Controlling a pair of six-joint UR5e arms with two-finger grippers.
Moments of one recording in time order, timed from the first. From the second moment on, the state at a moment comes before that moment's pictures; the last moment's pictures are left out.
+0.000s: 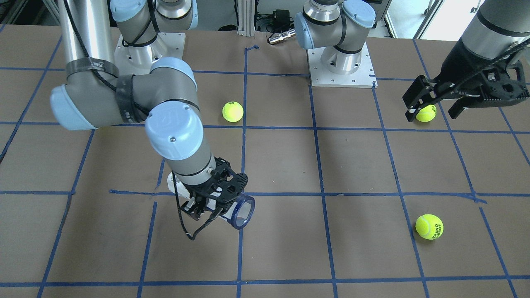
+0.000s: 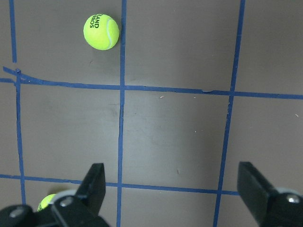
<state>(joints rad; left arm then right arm) -1.30 -1.57 -1.53 -1.56 1.60 0.20 1.91 -1.04 1.43 -2.03 -1.51 -0.92</state>
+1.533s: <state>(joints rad) -1.30 -1.57 -1.54 -1.55 1.59 0.21 2.06 -0.92 1.46 -2.16 -1.60 -1.12</state>
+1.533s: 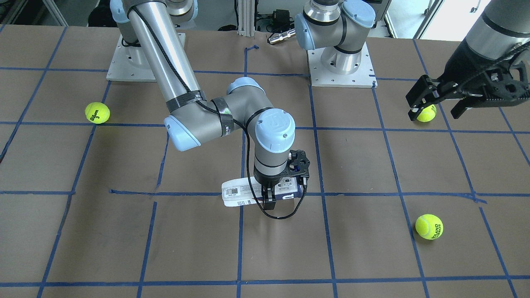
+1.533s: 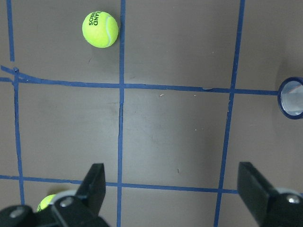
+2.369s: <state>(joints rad) -1.30 -1.57 -1.54 -1.55 1.57 0.21 2.02 -1.05 1.45 -2.06 -1.56 -1.05</state>
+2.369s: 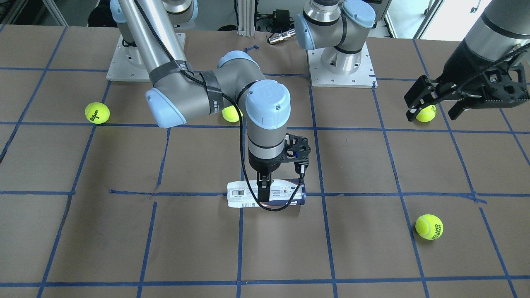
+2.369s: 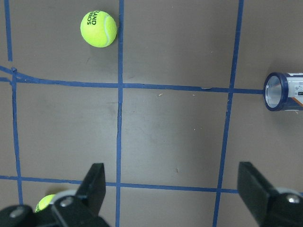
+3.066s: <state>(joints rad) -1.30 -1.60 -1.58 -1.54 1.51 0.24 1.77 -1.37 1.45 -1.76 -1.46 -0.88</state>
